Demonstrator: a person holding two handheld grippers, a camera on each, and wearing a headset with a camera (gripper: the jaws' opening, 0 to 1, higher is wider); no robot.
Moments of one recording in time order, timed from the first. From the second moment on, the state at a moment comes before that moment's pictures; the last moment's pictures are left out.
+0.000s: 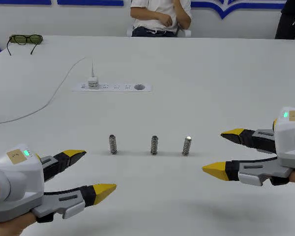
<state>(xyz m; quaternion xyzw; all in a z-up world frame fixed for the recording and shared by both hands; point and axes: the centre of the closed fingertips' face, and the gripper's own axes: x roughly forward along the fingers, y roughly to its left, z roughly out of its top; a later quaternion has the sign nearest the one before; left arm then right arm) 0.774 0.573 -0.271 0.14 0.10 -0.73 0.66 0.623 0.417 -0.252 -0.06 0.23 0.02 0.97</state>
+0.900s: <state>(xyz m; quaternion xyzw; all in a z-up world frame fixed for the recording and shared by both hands) 0.781 0.579 -0.274 0.14 0.10 -0.73 0.67 0.618 0.416 -0.254 -0.05 0.22 0.00 0.97</state>
